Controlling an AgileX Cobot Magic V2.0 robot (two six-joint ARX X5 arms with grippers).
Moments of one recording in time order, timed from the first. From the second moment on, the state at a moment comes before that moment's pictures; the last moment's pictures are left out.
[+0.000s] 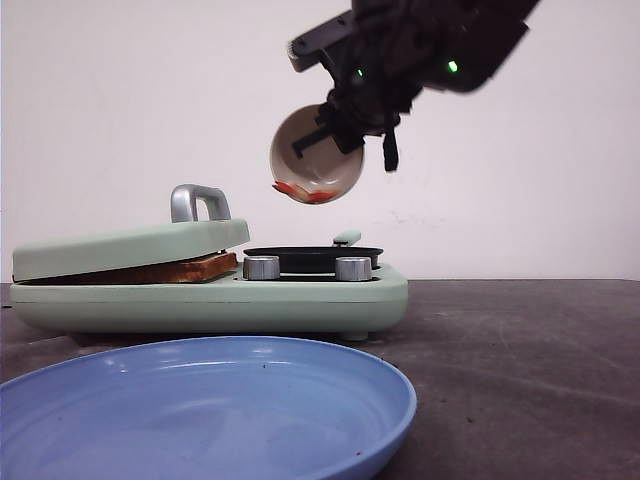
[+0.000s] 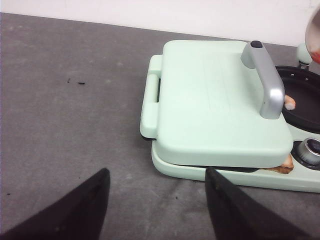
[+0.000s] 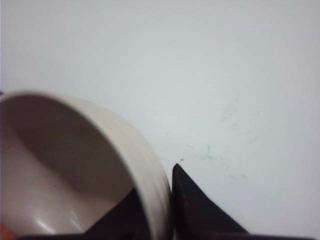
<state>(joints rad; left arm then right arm) -0.17 0.46 0.54 -0.44 -0.12 -0.17 0.58 1.98 1.30 0.76 0.42 -0.47</state>
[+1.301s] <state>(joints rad) -0.17 0.46 0.54 -0.43 -0.12 -0.17 0.56 2.00 1.26 1.06 0.42 -0.56</state>
